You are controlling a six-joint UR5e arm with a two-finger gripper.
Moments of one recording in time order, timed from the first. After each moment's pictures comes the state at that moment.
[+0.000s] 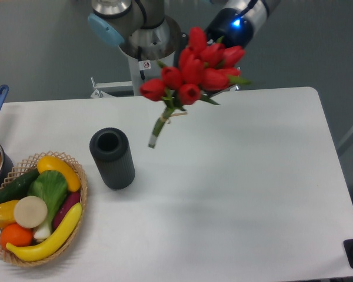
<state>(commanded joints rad) 2.90 -1.54 -1.84 -0.91 0.32 0.84</state>
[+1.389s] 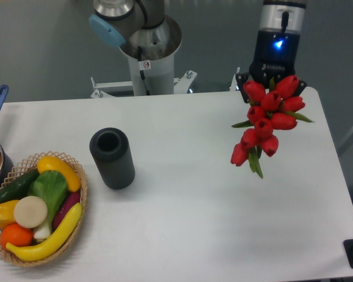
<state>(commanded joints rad) 2.81 -1.62 -1.74 -0.95 1.19 1.09</state>
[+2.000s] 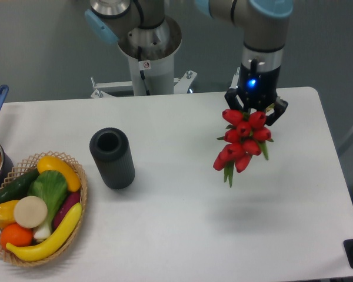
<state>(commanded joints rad) 2.70 -1.70 -1.69 -1.11 1.50 1.27</state>
